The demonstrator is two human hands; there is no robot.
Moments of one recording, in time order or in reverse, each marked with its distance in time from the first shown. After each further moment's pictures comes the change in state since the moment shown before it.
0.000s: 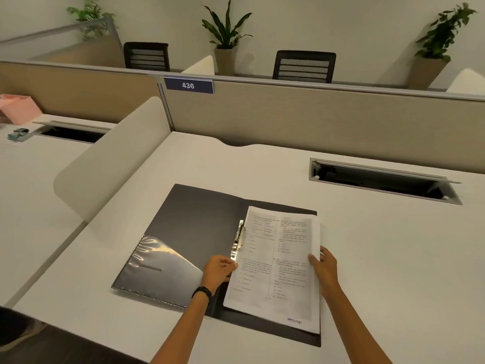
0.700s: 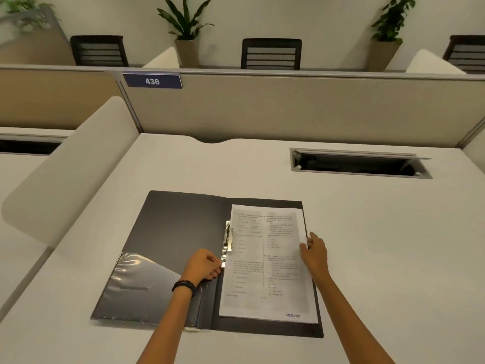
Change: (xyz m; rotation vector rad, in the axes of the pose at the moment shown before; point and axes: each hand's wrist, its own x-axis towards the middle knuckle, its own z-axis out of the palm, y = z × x) left_hand 0.038 0.021 -0.033 0.410 -0.140 -0.022; right_hand 0.007 -0.009 0.018 -0.293 0.152 -0.054
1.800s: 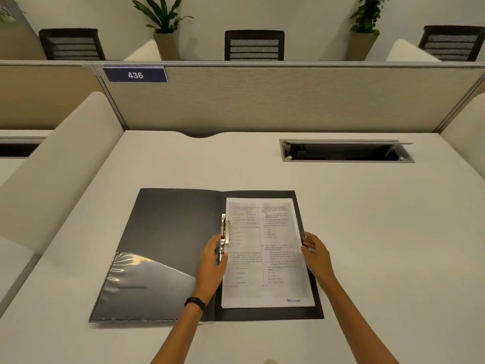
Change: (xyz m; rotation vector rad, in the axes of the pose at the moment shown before) left_hand -0.035 0.004 0.032 -0.214 0.167 0.311; right_hand -0.029 0.028 -0.007 0.018 -0.021 -0.027
